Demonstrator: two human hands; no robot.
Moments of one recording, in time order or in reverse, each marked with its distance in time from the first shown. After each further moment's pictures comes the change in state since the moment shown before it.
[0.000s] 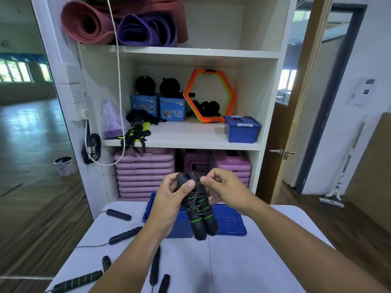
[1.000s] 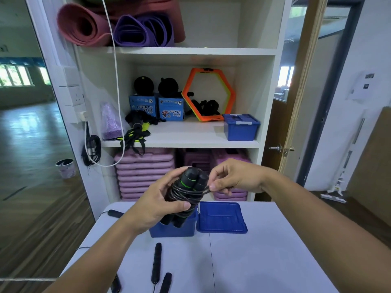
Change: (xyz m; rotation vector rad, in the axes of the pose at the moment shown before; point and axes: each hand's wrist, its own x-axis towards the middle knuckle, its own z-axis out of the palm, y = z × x) left_hand -0.011 0.042 -0.029 0.252 -0.462 0.114; right_hand -0.002 -0.044 -0.047 -0.227 -0.451 0.078
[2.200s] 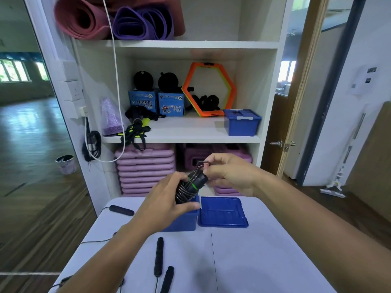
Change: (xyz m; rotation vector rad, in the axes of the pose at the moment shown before) left_hand -0.003 -0.023 0.003 0.824 0.135 0.039; right_hand 0.010 -0.014 0.038 0.359 0.345 0.050
